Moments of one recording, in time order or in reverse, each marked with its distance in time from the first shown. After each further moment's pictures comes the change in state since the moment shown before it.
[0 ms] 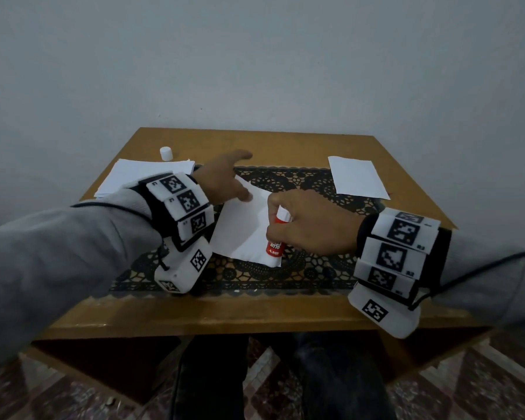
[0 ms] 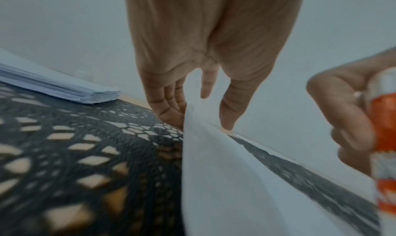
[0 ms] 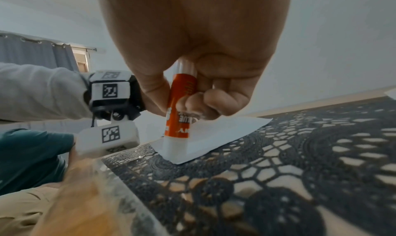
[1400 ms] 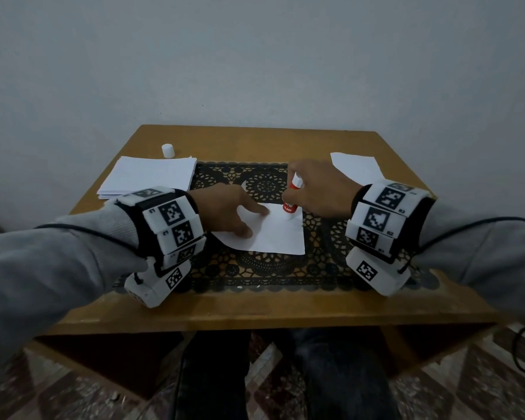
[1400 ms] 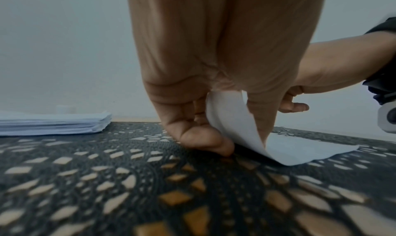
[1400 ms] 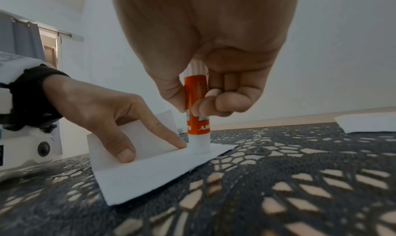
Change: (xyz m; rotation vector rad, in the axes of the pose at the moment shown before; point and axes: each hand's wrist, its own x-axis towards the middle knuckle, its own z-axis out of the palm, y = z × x) left_hand -0.024 -0.004 0.009 0.488 -0.369 0.153; right_hand 0.027 0.021 -0.017 -0.152 0.184 0.126
